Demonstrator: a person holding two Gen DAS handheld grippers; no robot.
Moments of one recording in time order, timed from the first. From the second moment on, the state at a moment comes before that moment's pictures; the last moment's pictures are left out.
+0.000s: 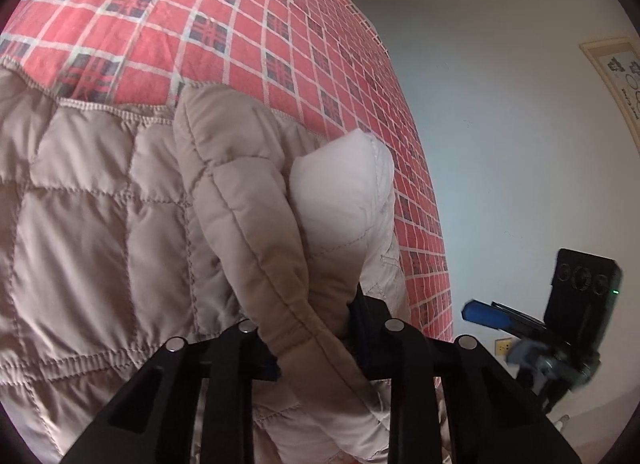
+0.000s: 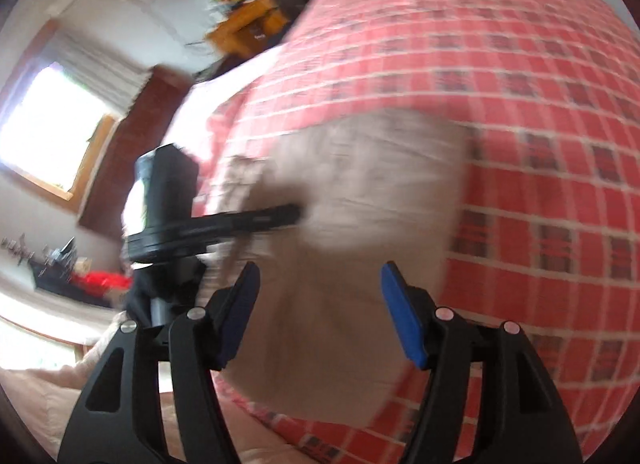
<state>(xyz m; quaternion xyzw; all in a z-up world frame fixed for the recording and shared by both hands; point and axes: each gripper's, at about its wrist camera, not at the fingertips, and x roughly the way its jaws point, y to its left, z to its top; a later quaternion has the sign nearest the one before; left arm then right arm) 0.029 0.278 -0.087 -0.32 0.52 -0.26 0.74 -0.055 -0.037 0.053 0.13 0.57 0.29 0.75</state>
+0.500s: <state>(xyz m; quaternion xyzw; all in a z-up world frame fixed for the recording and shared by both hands) 0.051 0.250 -0.081 -0.27 0.55 -0.25 0.75 -0.068 -0.030 -0.012 0.12 0.62 0.25 0.73</state>
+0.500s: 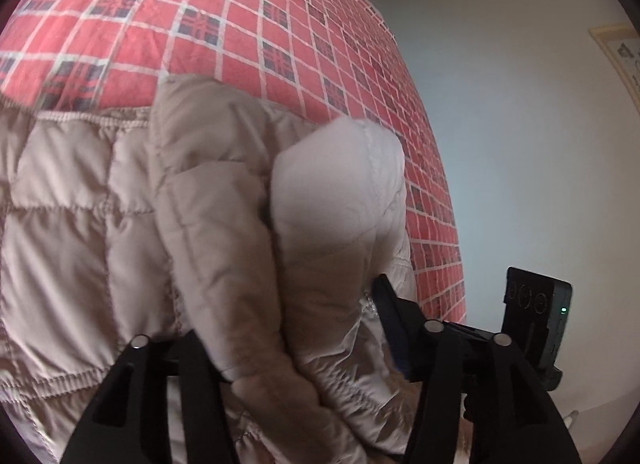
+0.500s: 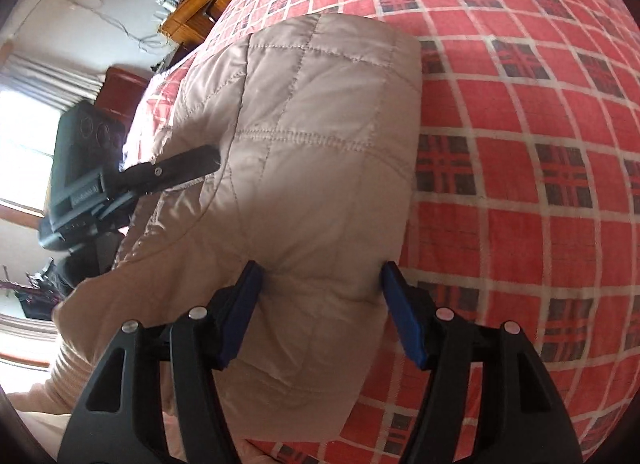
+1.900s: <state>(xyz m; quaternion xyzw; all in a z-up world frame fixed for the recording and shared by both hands) 0.004 0.398 -0.115 -0.41 0.45 -0.31 0.73 -0.089 0.029 0.000 0.08 0.63 0.31 0.71</state>
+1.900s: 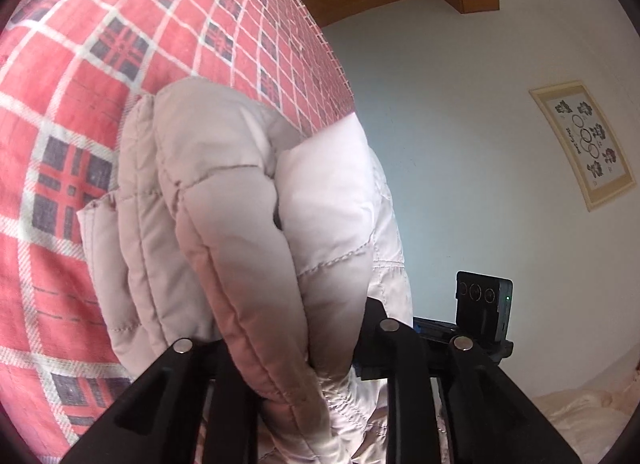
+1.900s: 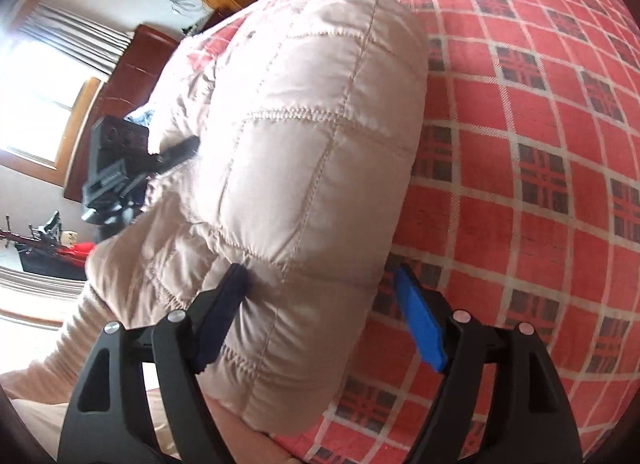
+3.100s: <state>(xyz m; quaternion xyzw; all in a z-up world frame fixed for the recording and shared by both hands) -0.132 0.393 -0.055 -0.34 0.47 -0.22 0.78 -0.083 0.039 0.009 0.06 0.62 0.32 0.71</state>
